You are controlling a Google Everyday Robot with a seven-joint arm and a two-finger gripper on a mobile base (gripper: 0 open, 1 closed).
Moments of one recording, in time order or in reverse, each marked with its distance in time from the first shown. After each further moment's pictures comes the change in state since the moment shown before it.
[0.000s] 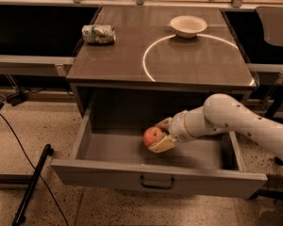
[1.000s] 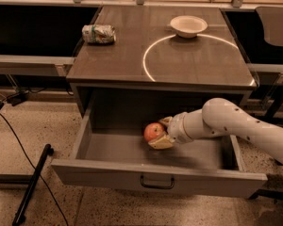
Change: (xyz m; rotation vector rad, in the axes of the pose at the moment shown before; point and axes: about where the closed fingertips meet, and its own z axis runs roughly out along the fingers) arm 0.000 -0.005 0.009 0.046 -0.016 0.020
